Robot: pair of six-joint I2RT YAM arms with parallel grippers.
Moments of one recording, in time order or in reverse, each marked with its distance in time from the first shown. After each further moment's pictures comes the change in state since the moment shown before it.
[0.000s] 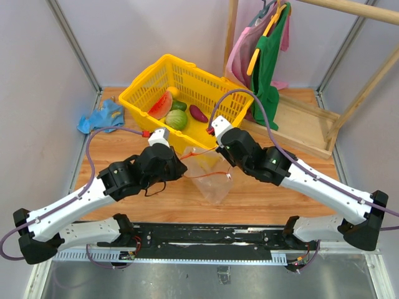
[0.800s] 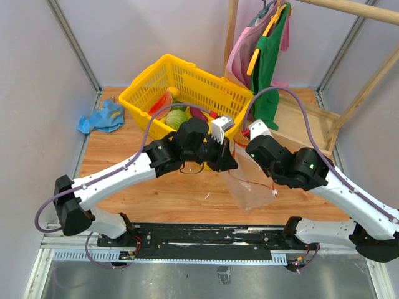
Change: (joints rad) left arm 0.003 0.404 0.258 0.372 0.683 0.457; right arm -0.031 -0.164 0.109 -0.574 0.155 0.209
